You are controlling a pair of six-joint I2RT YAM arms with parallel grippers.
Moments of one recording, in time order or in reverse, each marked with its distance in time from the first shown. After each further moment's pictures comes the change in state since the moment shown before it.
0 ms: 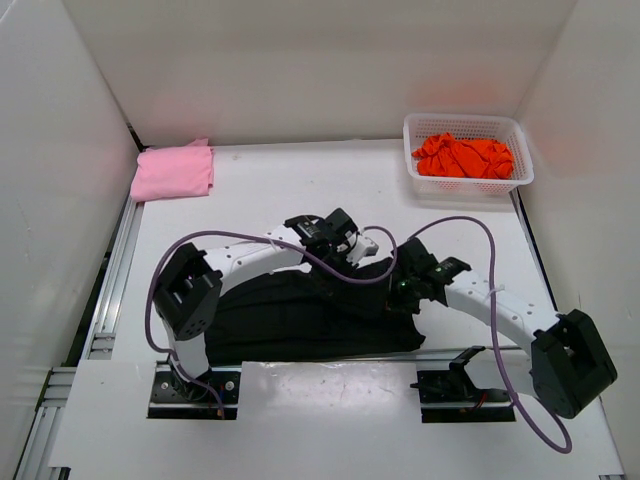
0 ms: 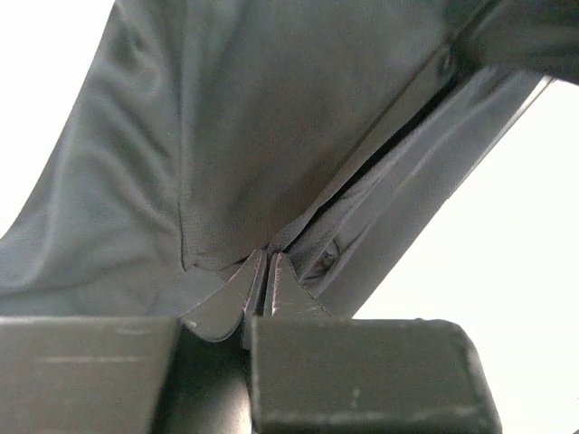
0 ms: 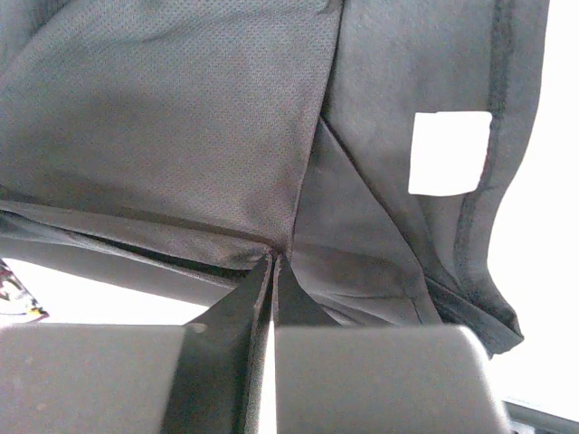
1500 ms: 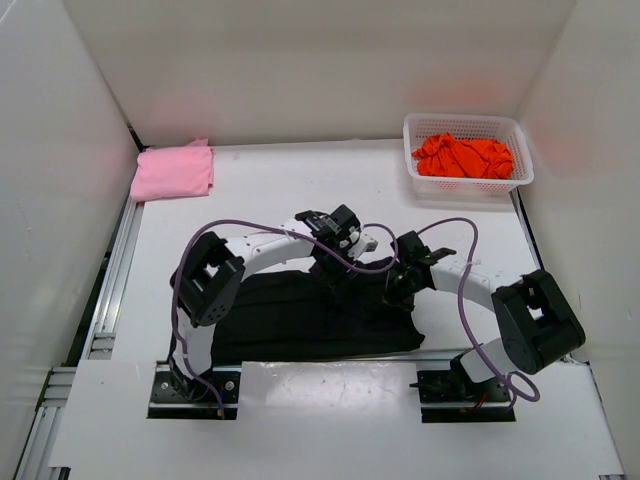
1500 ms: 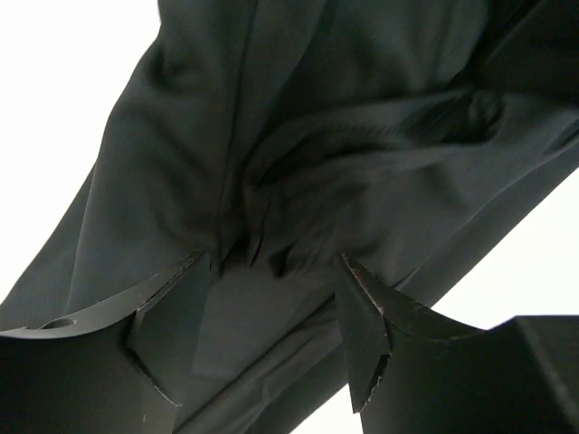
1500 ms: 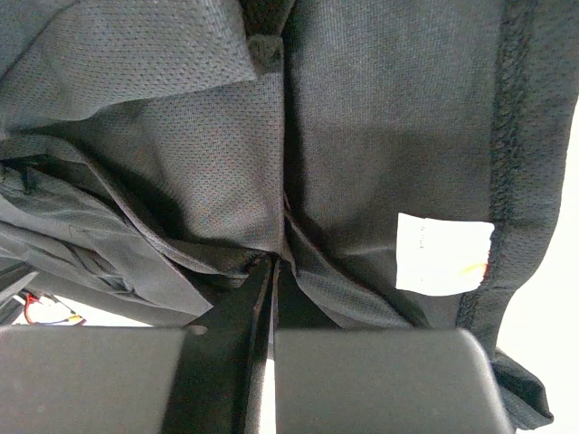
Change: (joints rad) left arm 0.037 0.132 0.046 -0.003 -0.014 0.003; right arm -0.103 0.248 0.012 0.114 -0.139 0.002
